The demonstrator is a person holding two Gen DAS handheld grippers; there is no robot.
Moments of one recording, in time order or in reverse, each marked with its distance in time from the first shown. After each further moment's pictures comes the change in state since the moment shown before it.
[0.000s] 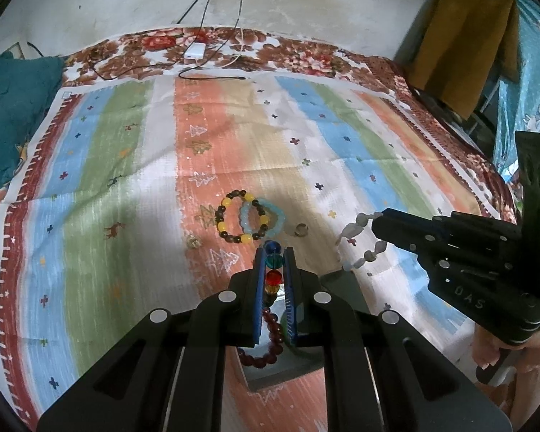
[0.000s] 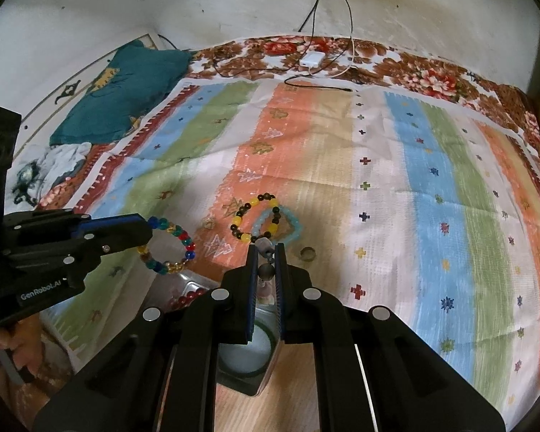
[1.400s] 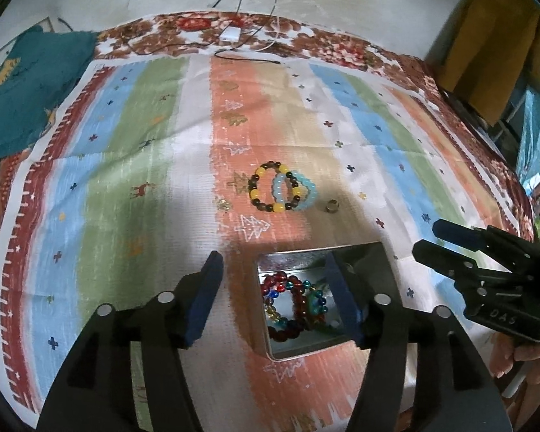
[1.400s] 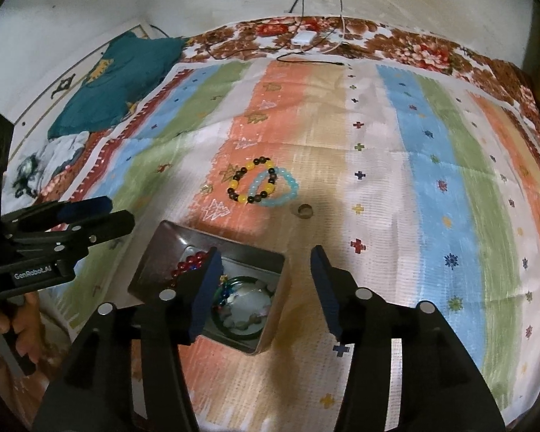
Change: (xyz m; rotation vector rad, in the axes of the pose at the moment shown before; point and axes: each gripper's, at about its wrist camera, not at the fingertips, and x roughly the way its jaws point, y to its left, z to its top) left arm -0.001 0.019 -0.027 -0.098 0.037 0.093; right arm -0.001 -0.007 -0.033 0.054 0.066 0.003
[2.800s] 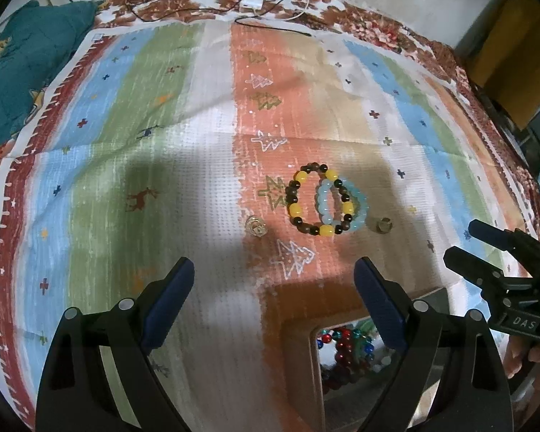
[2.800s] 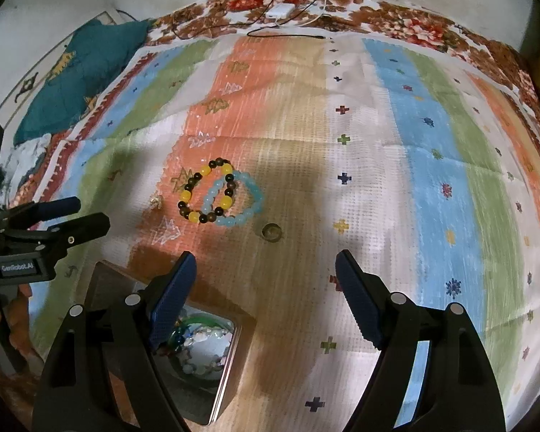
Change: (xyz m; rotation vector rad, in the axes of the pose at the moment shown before) left arm 0.075 0.037 0.044 -0.039 0.126 0.038; right arm 0.066 -0.028 0.040 0.034 0.107 -0.068
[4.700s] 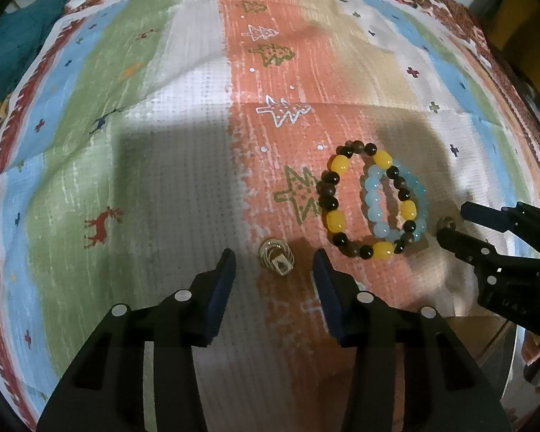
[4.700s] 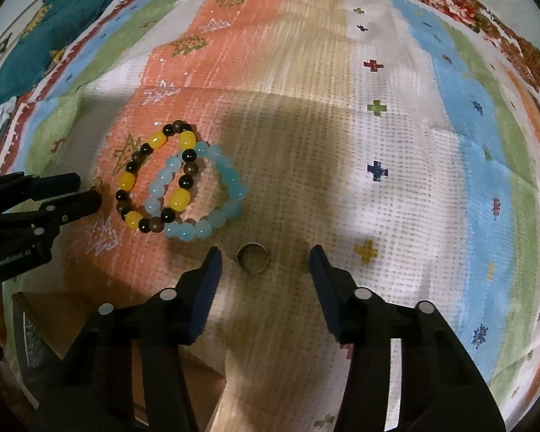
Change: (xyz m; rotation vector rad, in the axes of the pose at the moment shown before) left arm 0.084 0.009 0.026 0.074 0.142 0.050; right arm 0.096 0.000 0.026 -0.062 0.196 -0.054
